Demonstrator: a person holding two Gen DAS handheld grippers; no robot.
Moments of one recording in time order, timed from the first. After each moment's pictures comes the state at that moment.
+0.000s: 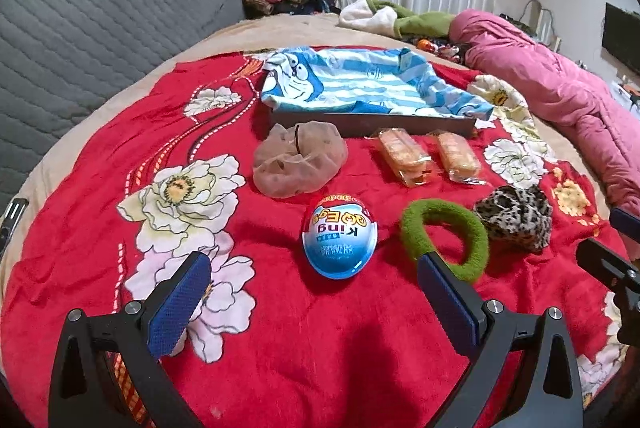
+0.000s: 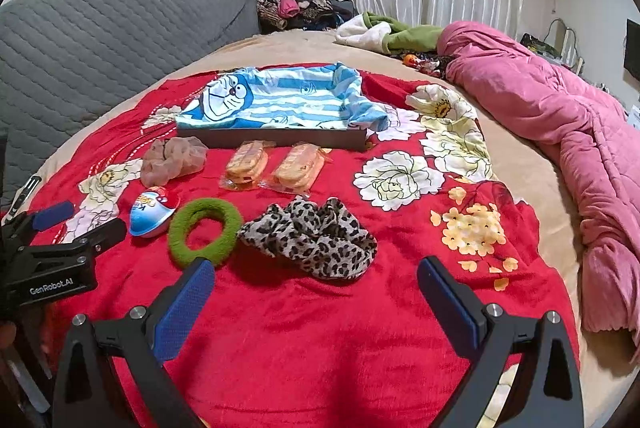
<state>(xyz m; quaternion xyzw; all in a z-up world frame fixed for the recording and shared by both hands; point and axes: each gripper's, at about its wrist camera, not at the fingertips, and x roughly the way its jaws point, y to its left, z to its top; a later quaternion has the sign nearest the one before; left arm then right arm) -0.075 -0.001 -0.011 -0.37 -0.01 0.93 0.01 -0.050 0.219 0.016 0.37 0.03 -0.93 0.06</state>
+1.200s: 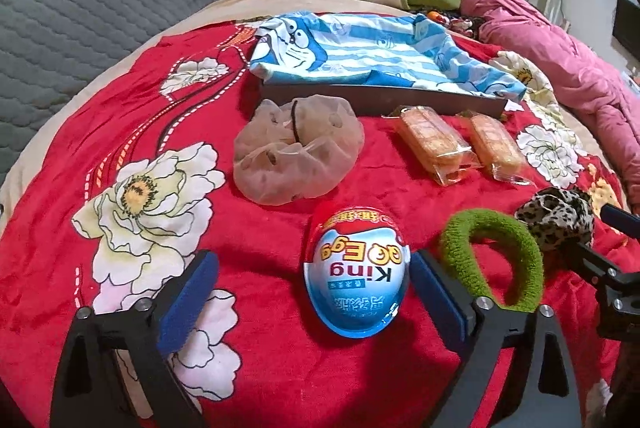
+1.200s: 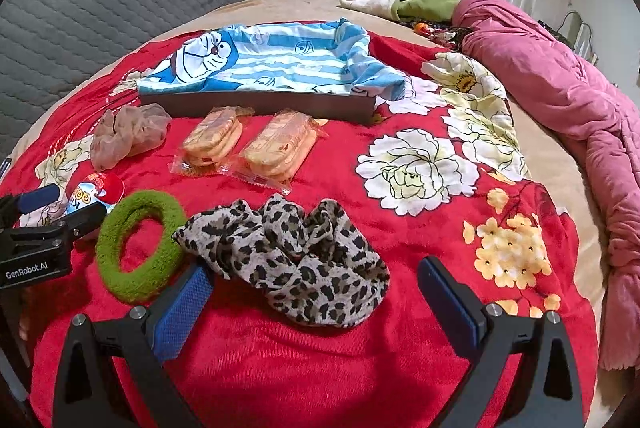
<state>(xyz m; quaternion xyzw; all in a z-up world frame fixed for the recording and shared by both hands) -0.134 -0.001 -0.047 -0.42 -0.01 0.91 0.01 -0.119 0.217 -0.030 0.42 0.06 -0.90 0.06</state>
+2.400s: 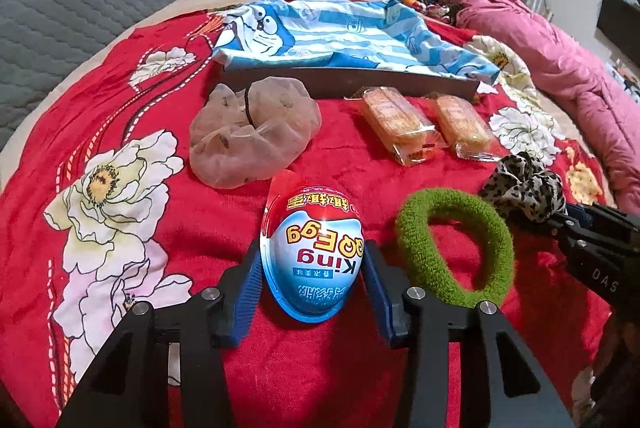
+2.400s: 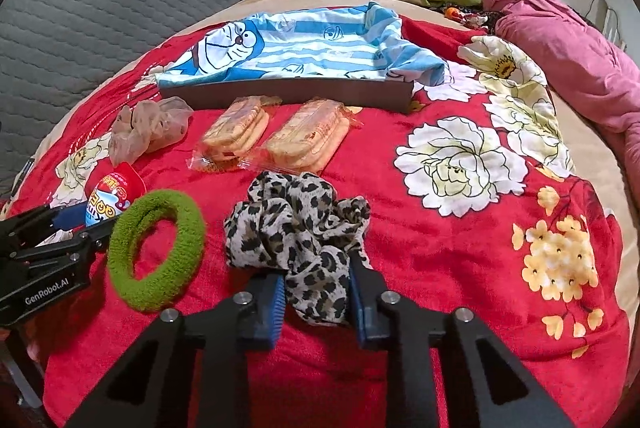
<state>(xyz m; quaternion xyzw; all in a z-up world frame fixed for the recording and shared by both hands) -0.130 0.015 -0.050 -0.44 -0.02 0.90 0.06 -0.133 0.219 -0.041 0.44 0.02 -0.89 0.12</state>
